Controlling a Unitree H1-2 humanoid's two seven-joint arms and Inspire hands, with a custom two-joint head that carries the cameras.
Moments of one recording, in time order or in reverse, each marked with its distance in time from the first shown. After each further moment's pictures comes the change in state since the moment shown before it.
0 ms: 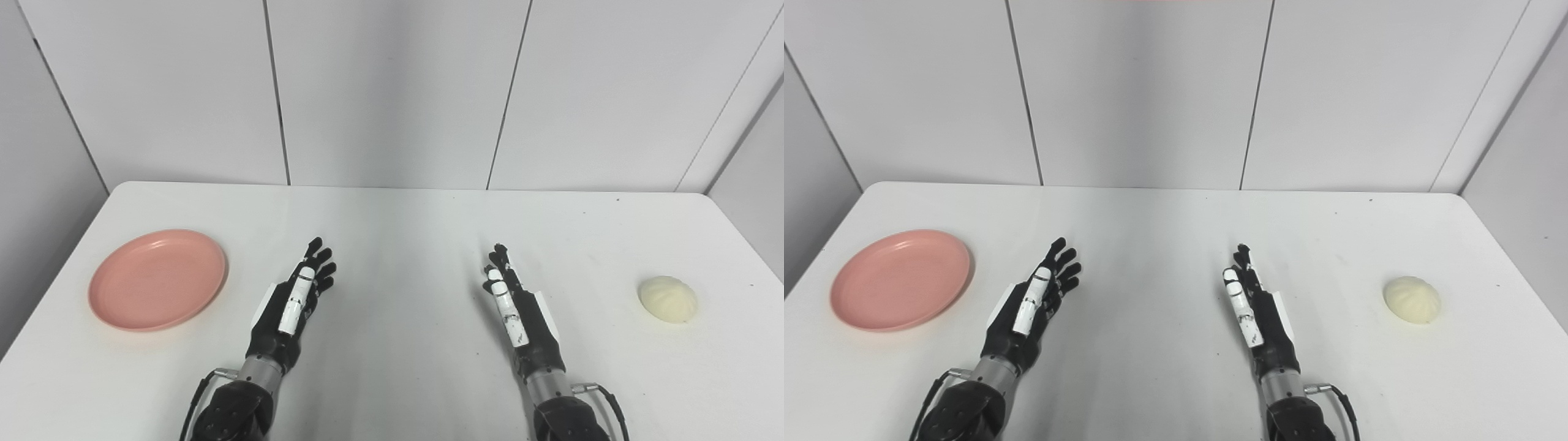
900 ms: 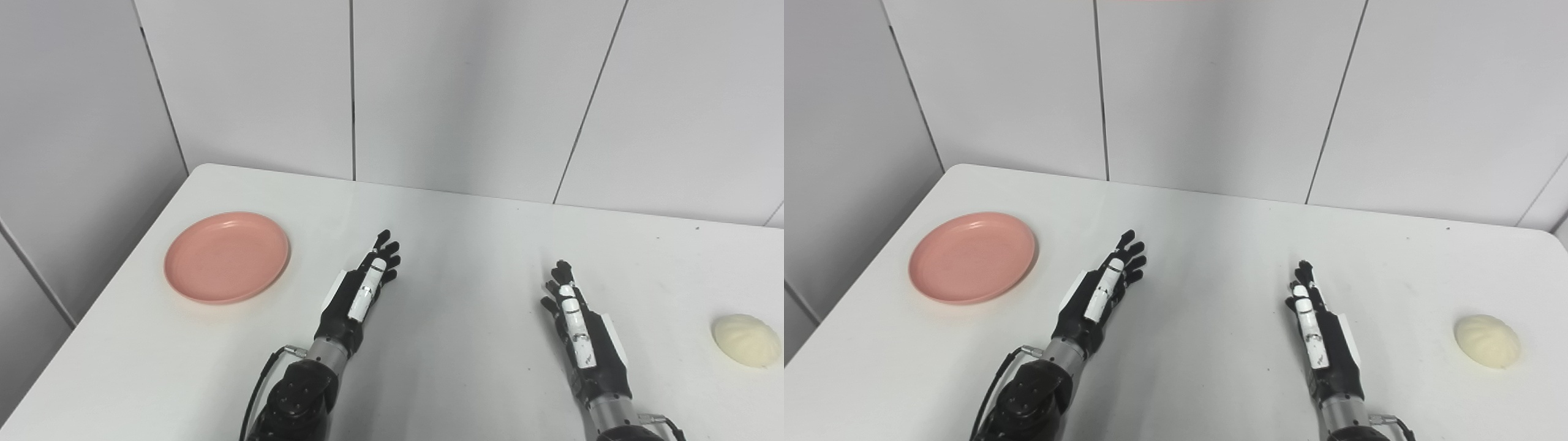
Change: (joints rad) left arm -0.046 -0.048 -0.027 0.090 0.058 -0.066 0.058; right arm 0.004 -0.048 -0.039 0.003 0.118 0.000 0.079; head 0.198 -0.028
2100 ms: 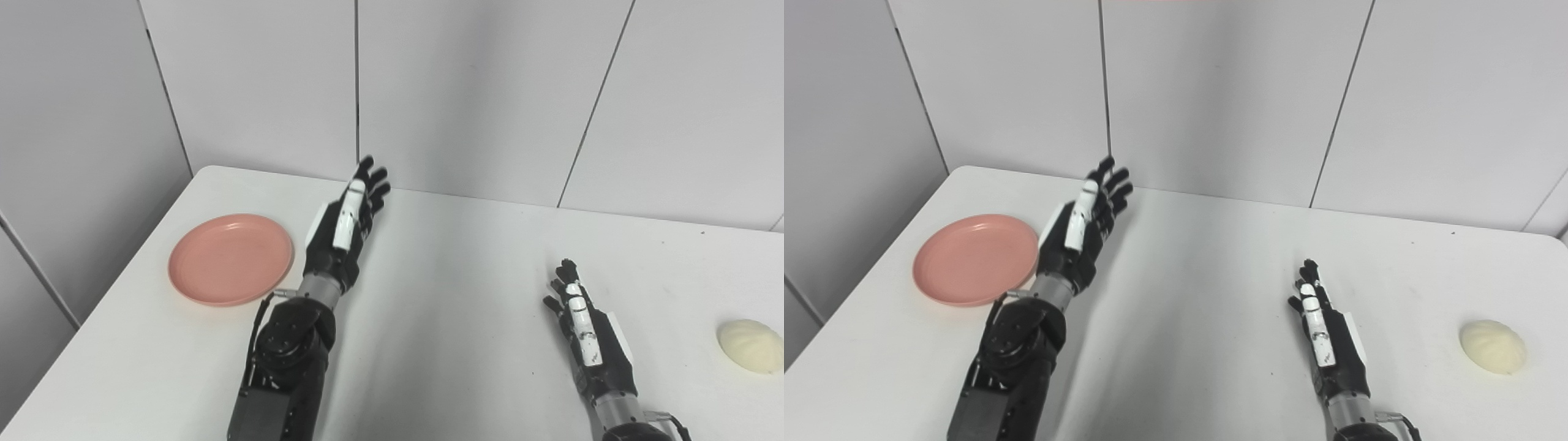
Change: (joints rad) left arm -0.129 -0.033 0.161 -0.382 -0.114 0.289 0.062; right arm -0.056 0.001 -0.009 0.083 0.016 -0.037 0.040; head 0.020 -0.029
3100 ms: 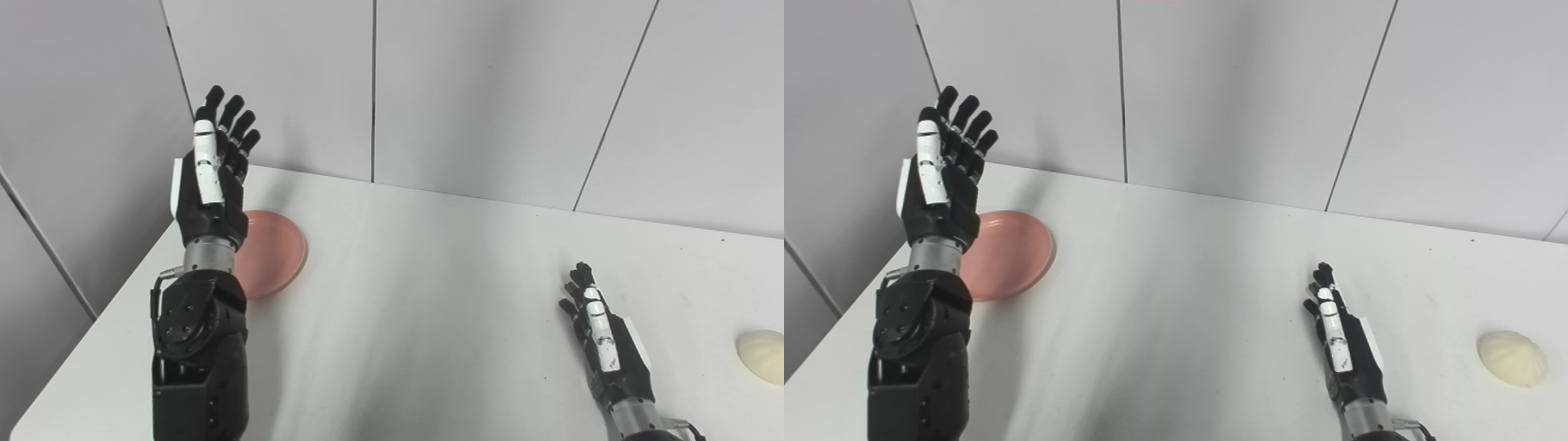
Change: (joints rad) left arm -0.012 0.089 0.310 -0.204 -0.096 0.024 0.149; right arm -0.001 -0.015 -0.015 0.005 0.029 -0.005 0.030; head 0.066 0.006
